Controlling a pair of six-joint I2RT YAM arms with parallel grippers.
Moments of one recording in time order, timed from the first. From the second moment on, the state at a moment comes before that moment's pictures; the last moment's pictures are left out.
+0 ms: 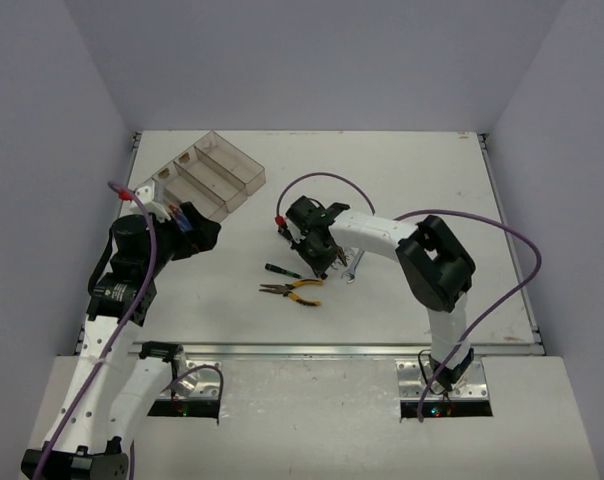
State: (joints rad) left arm -0.05 0.65 0.75 -0.49 0.14 -0.44; right arm 0.77 2.01 1.36 -0.67 0.02 0.00
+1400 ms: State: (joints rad) left arm -0.44 0.99 0.63 0.40 0.27 -0.91; right arm 0.75 1.17 1.02 -0.31 -0.28 0.29
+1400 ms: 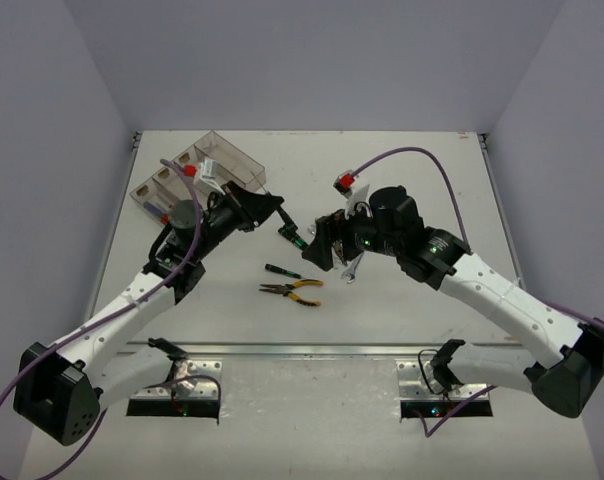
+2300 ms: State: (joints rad) left arm 0.10 1.90 1.45 -0.40 -0.26 -0.78; right arm 0.66 1.09 0.83 -0.45 0.10 0.24
